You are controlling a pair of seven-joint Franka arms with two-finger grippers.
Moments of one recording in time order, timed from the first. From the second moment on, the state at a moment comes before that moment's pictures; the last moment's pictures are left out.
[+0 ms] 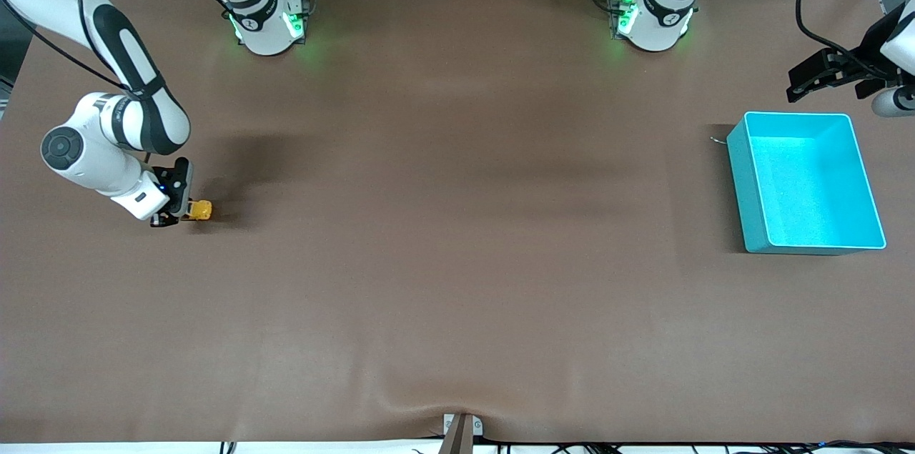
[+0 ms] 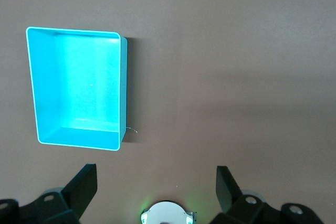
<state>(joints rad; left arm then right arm) 0.00 -0.03 -0.06 -1.52 0.03 1.39 -0.09 -0.27 0.37 0.02 -2.25 -0.10 2.59 -1.74</state>
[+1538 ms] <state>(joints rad) 0.00 -0.03 -0.06 -1.52 0.03 1.39 -0.10 -0.35 0.46 0.02 -1.94 -0.05 2.28 -1.78</state>
